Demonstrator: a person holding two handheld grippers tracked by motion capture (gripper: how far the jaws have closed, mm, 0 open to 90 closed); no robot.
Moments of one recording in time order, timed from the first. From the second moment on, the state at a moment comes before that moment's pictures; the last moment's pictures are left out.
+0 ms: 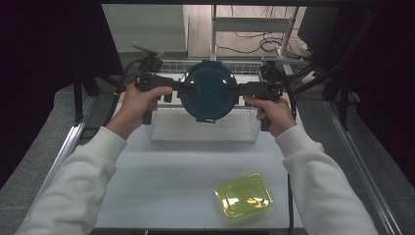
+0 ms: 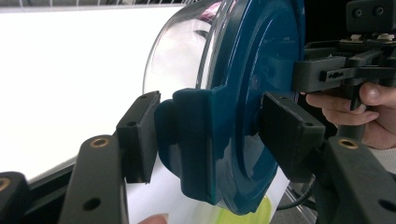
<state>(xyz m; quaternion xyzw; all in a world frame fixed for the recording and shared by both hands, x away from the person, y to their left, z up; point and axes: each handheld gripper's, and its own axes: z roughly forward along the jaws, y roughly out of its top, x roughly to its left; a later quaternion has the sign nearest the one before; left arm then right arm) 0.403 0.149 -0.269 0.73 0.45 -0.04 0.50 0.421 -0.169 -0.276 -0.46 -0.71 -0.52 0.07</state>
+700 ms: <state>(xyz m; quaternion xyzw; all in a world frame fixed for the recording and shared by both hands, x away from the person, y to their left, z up) 0.464 0.164 -0.285 0.72 0.48 -0.06 0.51 0.492 -0.153 -0.276 -0.46 -0.73 -0.49 0.09</state>
